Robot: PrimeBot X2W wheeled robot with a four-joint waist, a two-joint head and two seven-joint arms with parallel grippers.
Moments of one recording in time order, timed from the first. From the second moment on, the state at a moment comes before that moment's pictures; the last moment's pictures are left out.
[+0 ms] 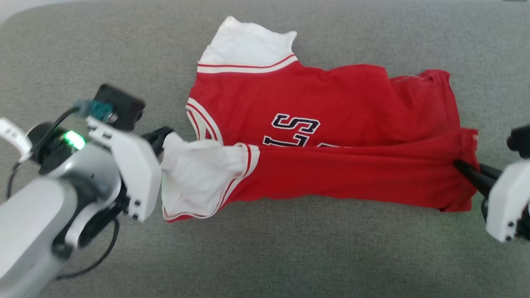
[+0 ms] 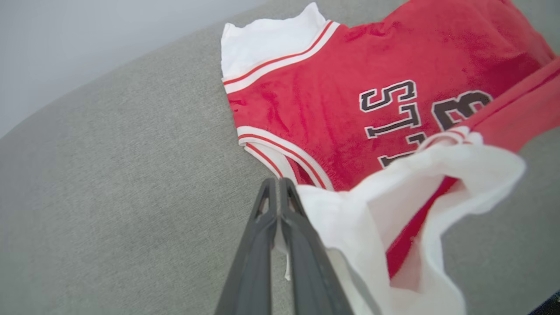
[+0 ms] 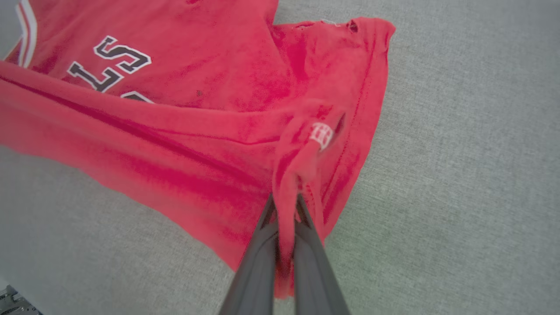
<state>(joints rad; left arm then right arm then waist) -0.66 0.85 -0.74 -0.22 -0.85 0.22 0.56 -0.21 -0.60 0.09 -0.13 0.69 0.13 0.71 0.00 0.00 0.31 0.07</state>
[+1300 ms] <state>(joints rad) -0.70 0.80 -0.74 -0.05 -0.98 0.29 0.73 -0.27 -0.41 -0.03 -0.11 0.49 0.13 0.39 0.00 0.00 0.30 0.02</state>
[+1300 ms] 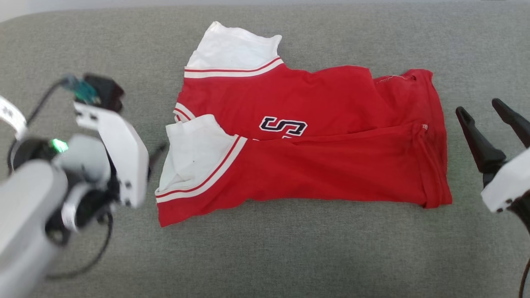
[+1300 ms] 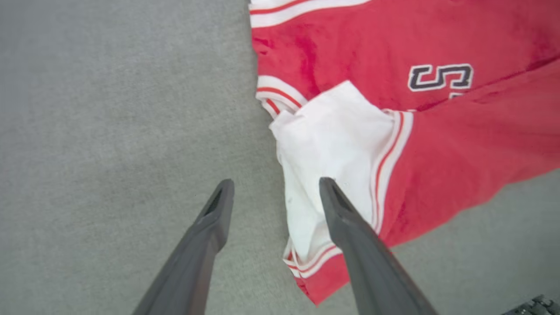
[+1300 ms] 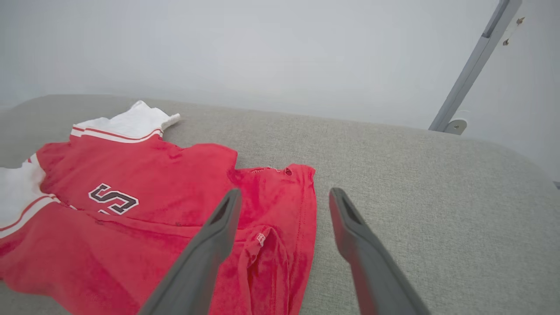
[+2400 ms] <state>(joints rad) -0.47 0.80 -0.71 -0.03 -1.06 0.44 0.69 -0.13 -0.28 -0.01 -0.14 0.48 0.13 0.55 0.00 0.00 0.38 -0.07</state>
